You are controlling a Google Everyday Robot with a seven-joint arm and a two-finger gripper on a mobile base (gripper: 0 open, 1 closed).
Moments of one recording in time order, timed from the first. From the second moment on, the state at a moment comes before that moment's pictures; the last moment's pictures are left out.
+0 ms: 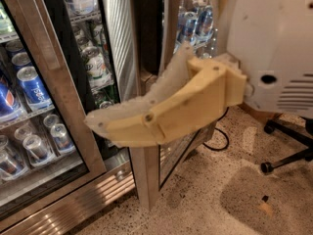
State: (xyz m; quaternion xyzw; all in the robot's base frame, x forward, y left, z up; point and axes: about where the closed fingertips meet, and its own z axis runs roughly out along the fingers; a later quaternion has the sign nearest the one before) arm 0.319 0.018 1.131 -0.49 0.57 0.25 0.60
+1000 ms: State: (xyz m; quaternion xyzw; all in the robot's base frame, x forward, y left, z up) arm 0.319 0.018 1.131 -0.49 0.57 0.25 0.60
